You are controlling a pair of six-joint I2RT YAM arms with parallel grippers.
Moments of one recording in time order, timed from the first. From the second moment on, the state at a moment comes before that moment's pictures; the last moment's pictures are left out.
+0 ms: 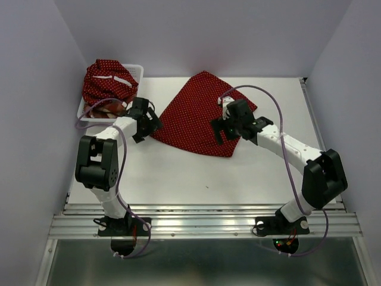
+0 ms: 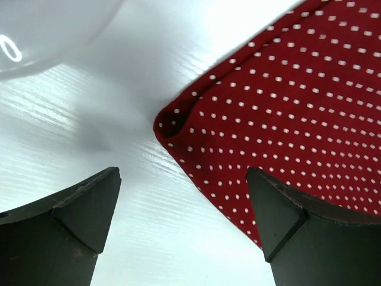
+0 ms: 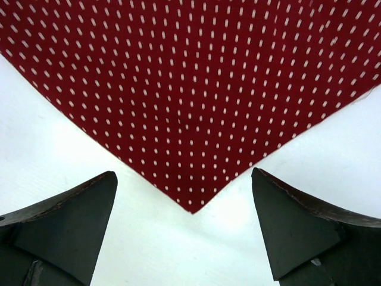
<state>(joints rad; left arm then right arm) -0.20 1.73 1.14 -0.42 -0.11 -0.73 0.53 1.56 1.20 -0.44 0.08 0.05</state>
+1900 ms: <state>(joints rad) -0.19 1.63 1.12 -0.50 -0.22 -0.85 0.75 1.63 1.05 -0.53 0.08 -0.06</state>
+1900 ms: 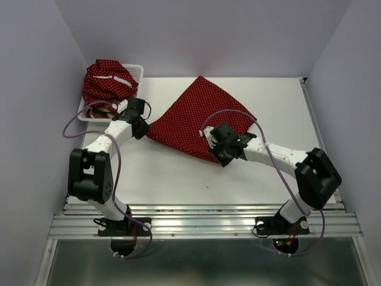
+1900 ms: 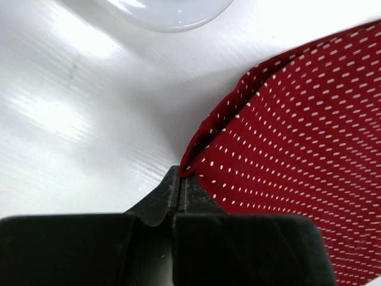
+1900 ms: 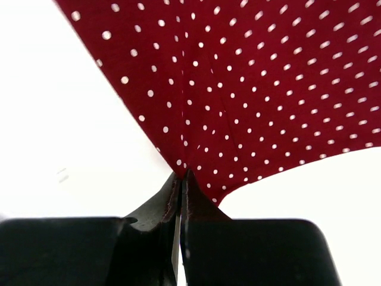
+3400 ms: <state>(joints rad) -0.26 1.94 1.90 -0.48 -0.09 -0.72 0.50 1.52 1.28 -0.70 0.03 0.11</state>
